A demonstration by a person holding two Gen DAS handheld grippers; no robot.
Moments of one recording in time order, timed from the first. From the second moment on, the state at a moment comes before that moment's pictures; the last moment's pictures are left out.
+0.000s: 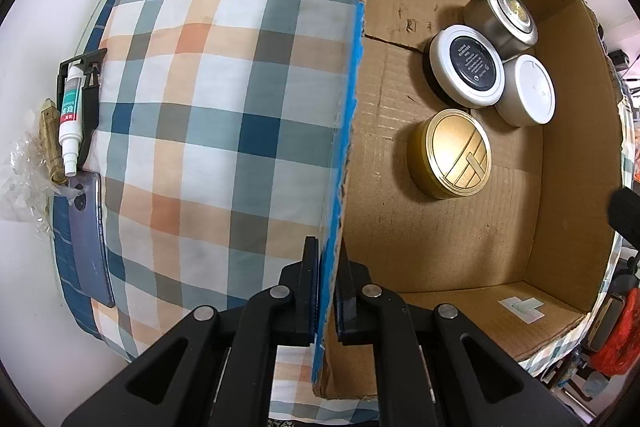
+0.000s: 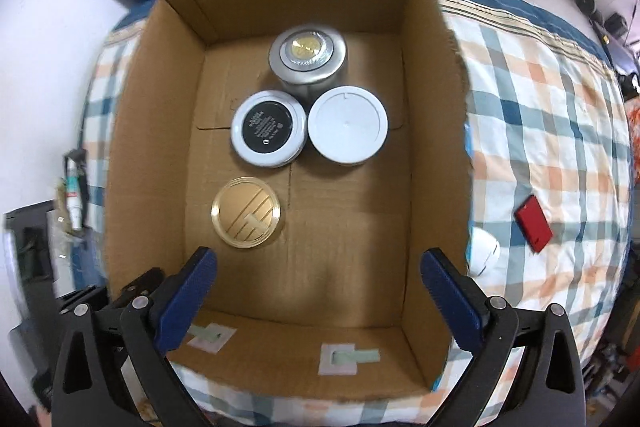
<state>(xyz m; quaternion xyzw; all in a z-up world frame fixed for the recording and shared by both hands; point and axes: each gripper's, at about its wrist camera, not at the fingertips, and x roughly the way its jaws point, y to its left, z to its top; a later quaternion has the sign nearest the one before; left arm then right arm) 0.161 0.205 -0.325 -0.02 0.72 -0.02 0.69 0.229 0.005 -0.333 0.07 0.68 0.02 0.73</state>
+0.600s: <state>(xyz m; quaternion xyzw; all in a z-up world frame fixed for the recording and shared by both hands) 0.162 0.203 -0.318 -0.02 0.72 -0.02 0.70 0.203 -0.006 -0.276 0.10 0.65 0.02 0.75</state>
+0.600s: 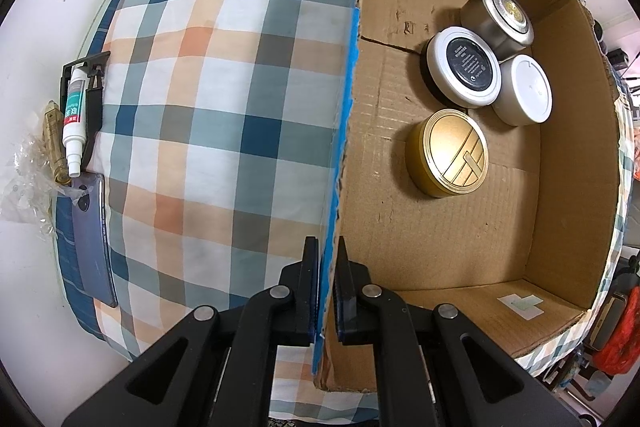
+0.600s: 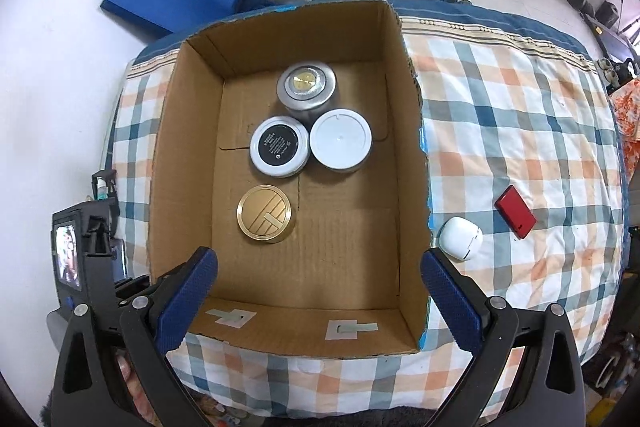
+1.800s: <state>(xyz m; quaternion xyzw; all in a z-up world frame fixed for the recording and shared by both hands) 0.163 0.200 -0.322 -0.02 0.72 -0.01 0.69 0.201 -0.281 -0.451 0.38 0.66 -0.22 0.61</state>
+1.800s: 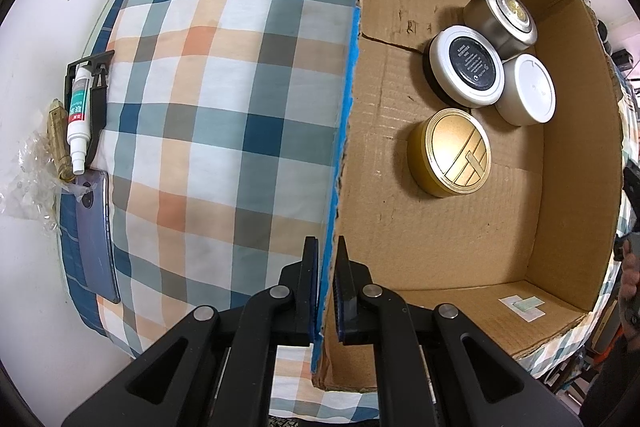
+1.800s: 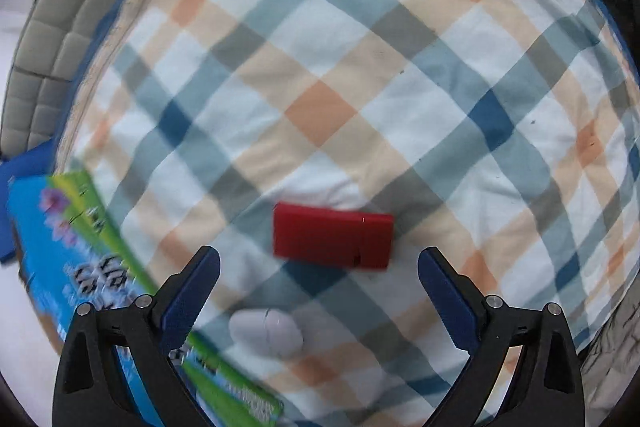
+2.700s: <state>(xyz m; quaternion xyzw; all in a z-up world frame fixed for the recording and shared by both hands) 0.163 0.198 -0.326 -0.02 0.72 -0.01 0.69 0.228 -0.139 -0.315 0.19 0.65 -0.03 0.74</state>
